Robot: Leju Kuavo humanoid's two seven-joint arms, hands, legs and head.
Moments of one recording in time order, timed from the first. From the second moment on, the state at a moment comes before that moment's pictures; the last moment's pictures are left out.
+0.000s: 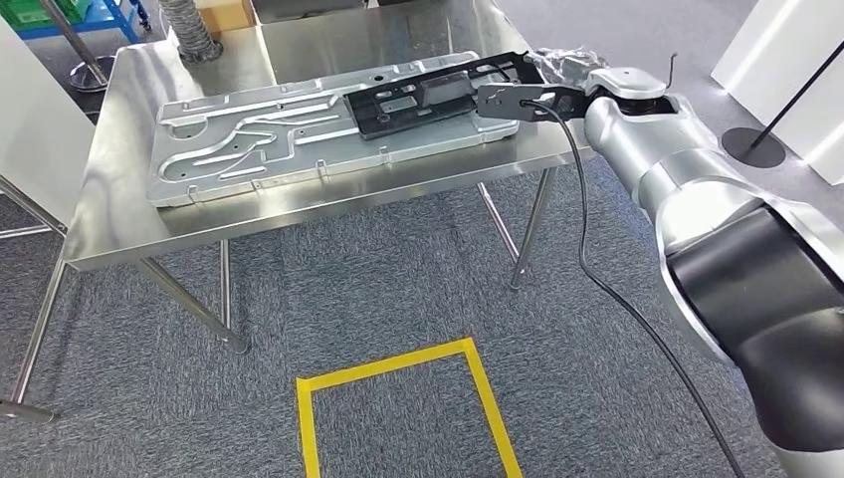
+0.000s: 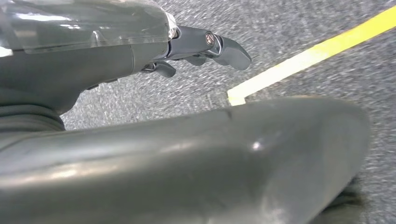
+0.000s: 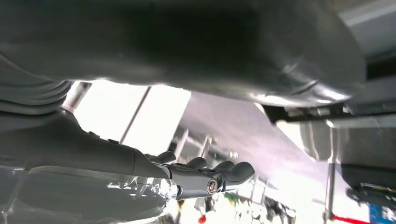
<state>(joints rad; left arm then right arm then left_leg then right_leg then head) -0.08 -0.19 1.07 -0.20 -1.27 0.06 -0.14 -1.51 -0.11 0.86 -0.17 0.77 0.15 -0.04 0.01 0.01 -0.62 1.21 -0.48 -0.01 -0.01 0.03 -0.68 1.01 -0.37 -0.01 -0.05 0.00</state>
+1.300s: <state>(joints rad) -0.09 -0.17 1.07 -0.20 -1.30 0.09 -0.11 -0.32 -0.06 0.02 -0.17 0.03 -0.11 -0.19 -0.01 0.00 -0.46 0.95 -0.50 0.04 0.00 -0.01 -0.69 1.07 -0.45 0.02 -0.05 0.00</state>
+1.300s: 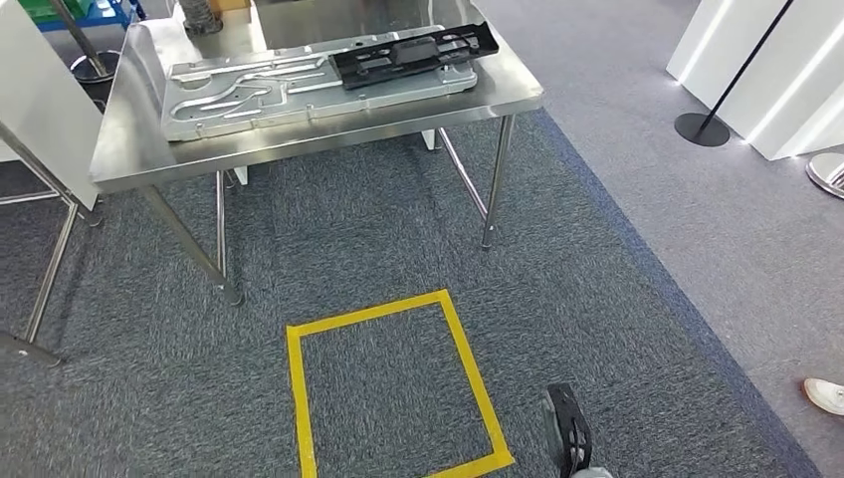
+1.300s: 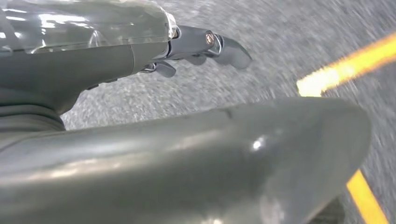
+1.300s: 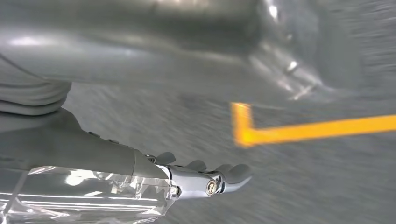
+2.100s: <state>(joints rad) -0.10 -0.19 1.04 -0.20 -1.36 0.17 -0.04 -0.16 -0.03 -0.08 -0.18 0.07 -0.07 -0.09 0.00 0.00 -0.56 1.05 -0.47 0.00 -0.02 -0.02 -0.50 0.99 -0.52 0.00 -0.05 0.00</state>
